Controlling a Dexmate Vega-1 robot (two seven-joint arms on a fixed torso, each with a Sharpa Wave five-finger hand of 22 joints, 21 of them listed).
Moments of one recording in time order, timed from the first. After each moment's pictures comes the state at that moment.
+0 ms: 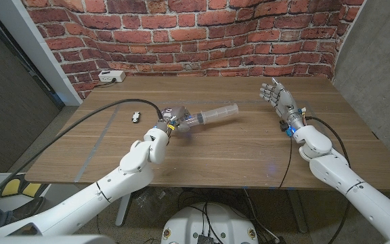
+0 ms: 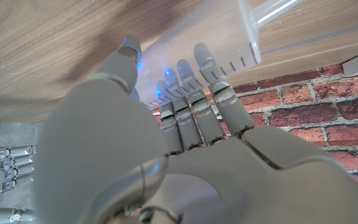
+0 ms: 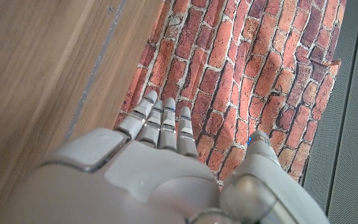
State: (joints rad) left arm 0.95 0.70 0.67 -2.04 0.74 0.59 0.08; left_hand 1.11 0.01 0.56 -0.21 0.19 0.81 -0.01 0.29 0.20 0.91 -0.07 0.26 0.24 0.93 -0.09 0.21 0.18 0.92 -0.04 0.35 0.18; right arm -1.02 -0.65 -0.30 -1.56 0.61 0.35 -0.01; right_hand 0.19 -0.01 0.32 -0.13 0.18 0.28 0.11 0.20 0.18 0.34 0.15 0.22 0.18 0.21 0.09 0.19 0.18 0.30 0.00 0.20 0.18
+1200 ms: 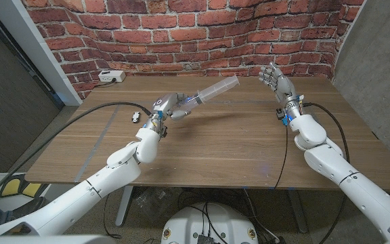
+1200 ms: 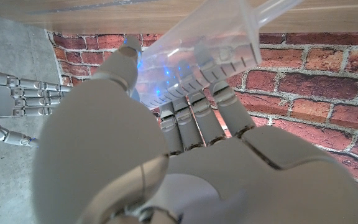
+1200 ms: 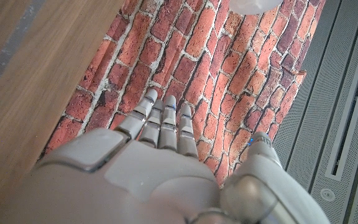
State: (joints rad) left arm 0.97 0.71 0.56 -1.87 0.48 0.16 0.47; left_hand 1.11 0.01 0.57 -0.22 0.19 0.81 -0.01 0.29 0.20 0.91 -0.07 0.25 0.25 0.94 -0.10 0.21 0.18 0.92 -0.04 0.35 0.18; right arm -0.97 -0.63 -0.31 -1.59 0.42 0.41 -0.14; right_hand 0.18 -0.02 0.30 -0.13 0.18 0.28 0.09 0.19 0.19 0.34 0.14 0.22 0.18 0.21 0.08 0.18 0.18 0.30 0.00 0.20 0.18
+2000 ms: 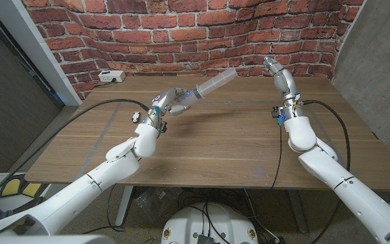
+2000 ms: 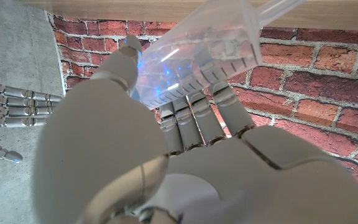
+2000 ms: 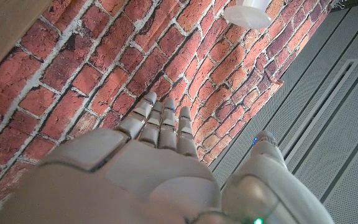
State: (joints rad) left arm 0.92 0.69 0.56 -1.81 0.43 0.08 0.47; left_hand 1.11 0.01 0.57 -0.22 0.19 0.82 0.00 0.27 0.20 0.91 -0.07 0.25 0.25 0.94 -0.10 0.20 0.18 0.91 -0.05 0.35 0.18; right arm -1.01 -0.59 -0.30 -1.70 0.04 0.41 -0.43; right_hand 0.17 -0.02 0.30 -0.12 0.19 0.27 0.08 0.19 0.19 0.30 0.14 0.20 0.18 0.17 0.08 0.18 0.18 0.26 -0.01 0.20 0.18
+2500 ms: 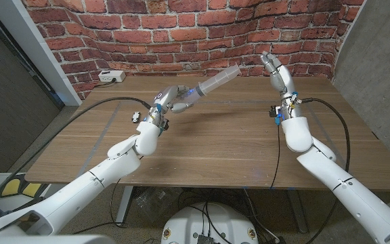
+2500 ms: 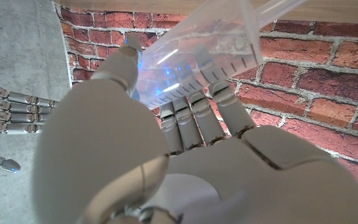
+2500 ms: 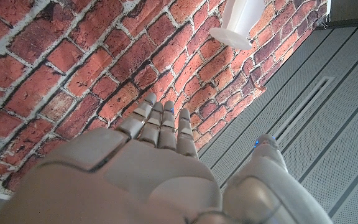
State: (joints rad) left arm 0.89 0.67 0.56 -1.77 0.41 0.01 0.48; left_hand 1.11 0.01 0.57 -0.22 0.18 0.82 0.00 0.27 0.20 0.91 -0.07 0.24 0.25 0.94 -0.10 0.20 0.18 0.91 -0.05 0.35 0.18; right arm -1.02 -0.58 -0.30 -1.73 -0.13 0.40 -0.51; right_hand 0.14 -0.03 0.28 -0.11 0.20 0.26 0.05 0.19 0.19 0.26 0.11 0.20 0.18 0.18 0.05 0.19 0.18 0.26 -0.03 0.20 0.18
